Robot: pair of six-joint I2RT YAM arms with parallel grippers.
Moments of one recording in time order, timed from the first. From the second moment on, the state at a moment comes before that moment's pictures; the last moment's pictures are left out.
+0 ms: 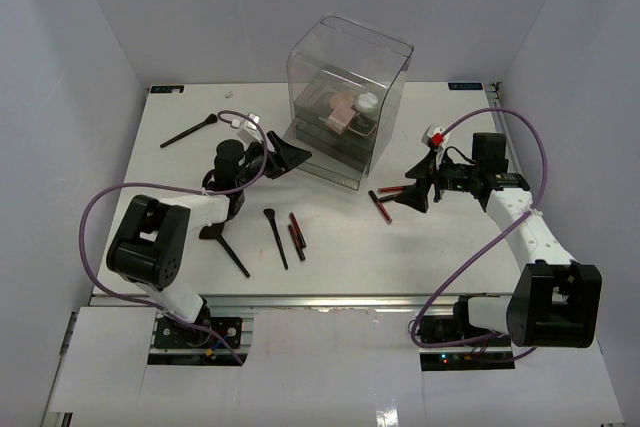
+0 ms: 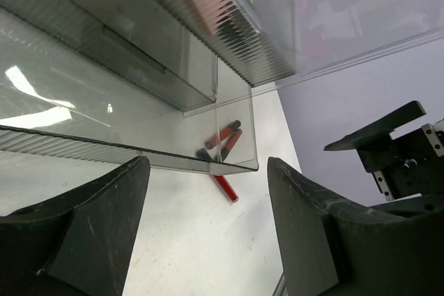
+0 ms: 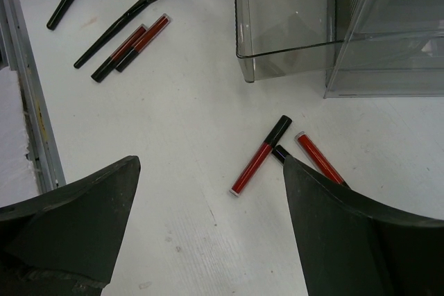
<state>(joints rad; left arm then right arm) -0.32 1.64 0.73 0.76 0.49 -0.88 0.02 1.25 0.87 -0.40 -1.07 -0.54</state>
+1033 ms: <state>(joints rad) -0.31 0.76 0.64 -0.12 0.20 -0.33 0.41 1.49 0.87 -0.47 -0.33 -0.44</state>
